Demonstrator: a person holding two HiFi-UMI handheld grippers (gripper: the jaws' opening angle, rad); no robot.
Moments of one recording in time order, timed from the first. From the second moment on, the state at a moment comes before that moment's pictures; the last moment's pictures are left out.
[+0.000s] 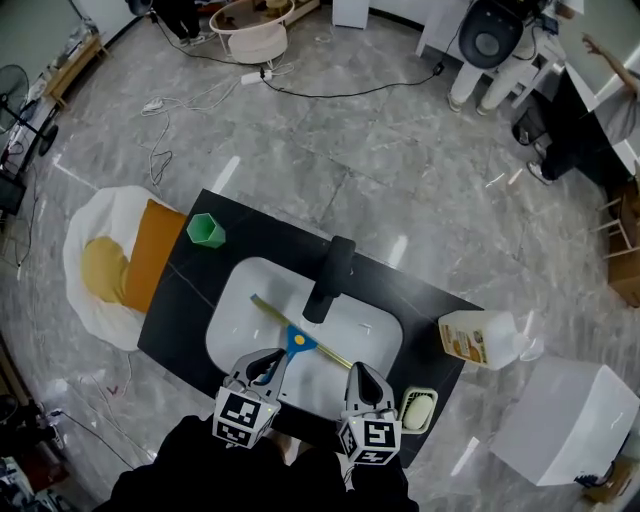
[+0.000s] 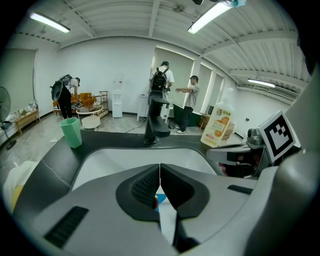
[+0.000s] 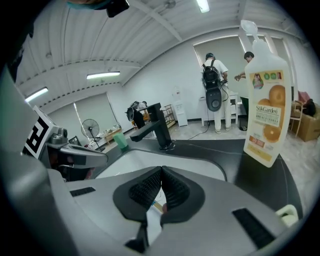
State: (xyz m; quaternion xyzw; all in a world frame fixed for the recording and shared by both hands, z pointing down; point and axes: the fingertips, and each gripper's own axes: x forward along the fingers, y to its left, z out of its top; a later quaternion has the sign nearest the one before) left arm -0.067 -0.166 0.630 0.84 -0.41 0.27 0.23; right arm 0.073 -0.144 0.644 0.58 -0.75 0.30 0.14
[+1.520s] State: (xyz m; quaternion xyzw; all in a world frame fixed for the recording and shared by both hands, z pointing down) left arm -0.057 -0.161 0.823 0.77 -0.31 0.45 0.32; right arm 0.091 -0.176 0.702 0.58 -0.72 0.36 0.15
